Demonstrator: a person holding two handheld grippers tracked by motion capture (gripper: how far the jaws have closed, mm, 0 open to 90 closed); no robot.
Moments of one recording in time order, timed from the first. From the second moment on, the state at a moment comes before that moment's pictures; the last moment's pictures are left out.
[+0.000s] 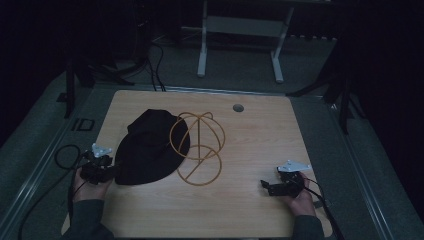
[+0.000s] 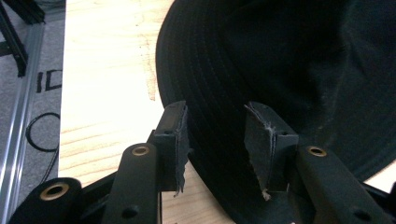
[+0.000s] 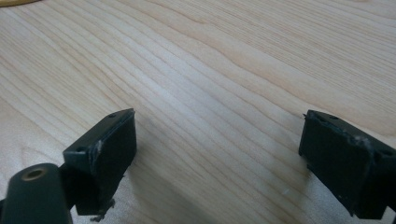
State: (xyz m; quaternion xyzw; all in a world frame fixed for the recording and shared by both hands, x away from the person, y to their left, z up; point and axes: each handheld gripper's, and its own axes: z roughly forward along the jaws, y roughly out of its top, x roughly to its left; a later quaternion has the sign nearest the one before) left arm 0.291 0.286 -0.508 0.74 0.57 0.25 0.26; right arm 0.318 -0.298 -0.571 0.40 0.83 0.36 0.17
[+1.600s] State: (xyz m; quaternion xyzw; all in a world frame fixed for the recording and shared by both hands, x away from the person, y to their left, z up) left arm 0.323 0.278 -0.446 0.79 0.54 0.17 0.22; right arm 0.318 -0.298 -0.571 0.40 0.83 0.36 0.18
